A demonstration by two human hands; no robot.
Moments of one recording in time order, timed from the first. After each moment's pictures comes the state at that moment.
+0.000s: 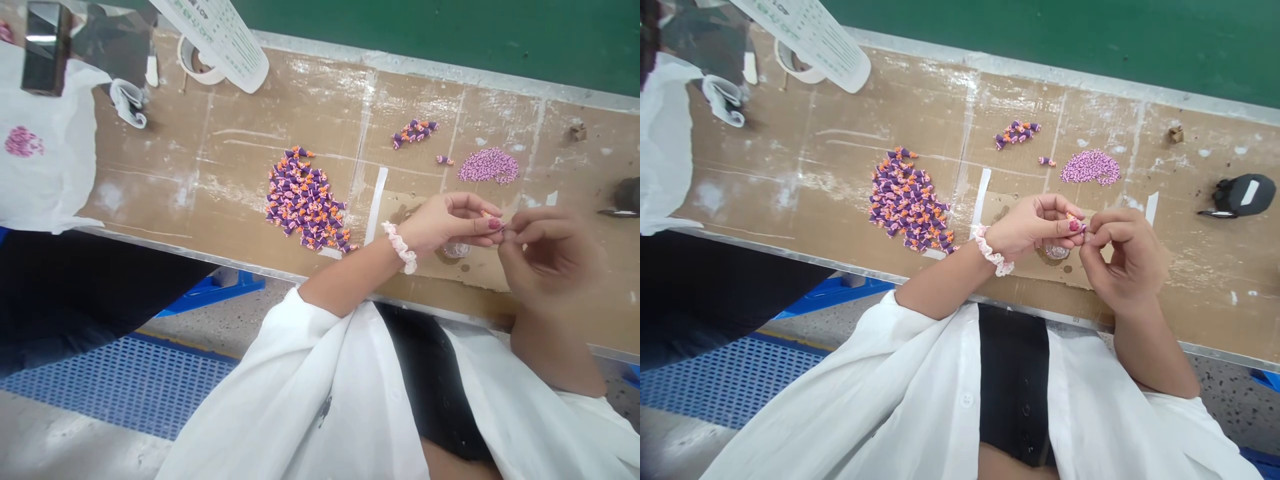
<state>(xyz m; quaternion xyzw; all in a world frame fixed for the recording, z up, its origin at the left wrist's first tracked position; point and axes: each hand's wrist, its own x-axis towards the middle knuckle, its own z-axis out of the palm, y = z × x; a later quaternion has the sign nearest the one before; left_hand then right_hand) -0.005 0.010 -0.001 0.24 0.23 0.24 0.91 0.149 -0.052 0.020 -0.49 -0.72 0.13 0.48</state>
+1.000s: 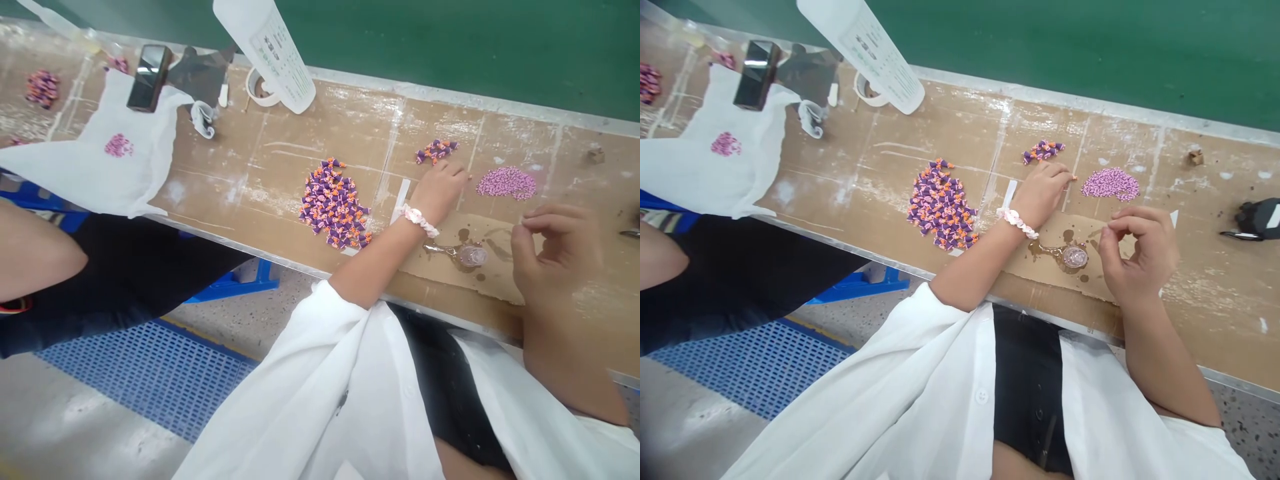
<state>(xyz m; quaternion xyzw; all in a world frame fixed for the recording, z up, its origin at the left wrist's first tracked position) -0.007 0.071 -0.036 0.82 0.45 0.18 0.29 0.151 -0.039 -0.005 -0.51 -0.69 0.03 0.51</state>
